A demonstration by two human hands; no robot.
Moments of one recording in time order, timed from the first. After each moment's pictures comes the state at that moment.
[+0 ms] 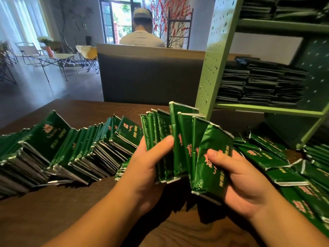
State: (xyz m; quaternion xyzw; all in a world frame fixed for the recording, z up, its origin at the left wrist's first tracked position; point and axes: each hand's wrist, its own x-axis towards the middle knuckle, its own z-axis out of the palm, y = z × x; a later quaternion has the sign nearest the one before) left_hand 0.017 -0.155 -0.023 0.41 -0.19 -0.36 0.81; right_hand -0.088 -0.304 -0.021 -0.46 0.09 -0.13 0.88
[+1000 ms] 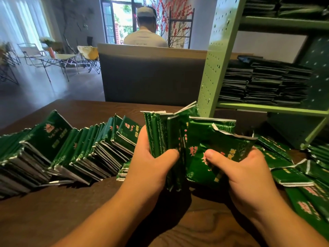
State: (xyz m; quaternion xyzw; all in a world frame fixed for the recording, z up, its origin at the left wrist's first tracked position) left_hand 0.017 -0.156 -0.026 0.52 -0.25 -0.21 0.79; right_hand -0.091 -0.292 -0.019 -0.64 0.20 -0.34 0.66
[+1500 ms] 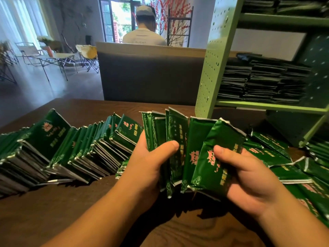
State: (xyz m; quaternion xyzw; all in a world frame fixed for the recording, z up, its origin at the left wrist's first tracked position) left_hand 0.018 -0.153 -0.024 0.47 -0.22 -0.31 0.80; right_hand -0.094 -0.302 -0.011 -0.45 0.10 -0.14 0.88
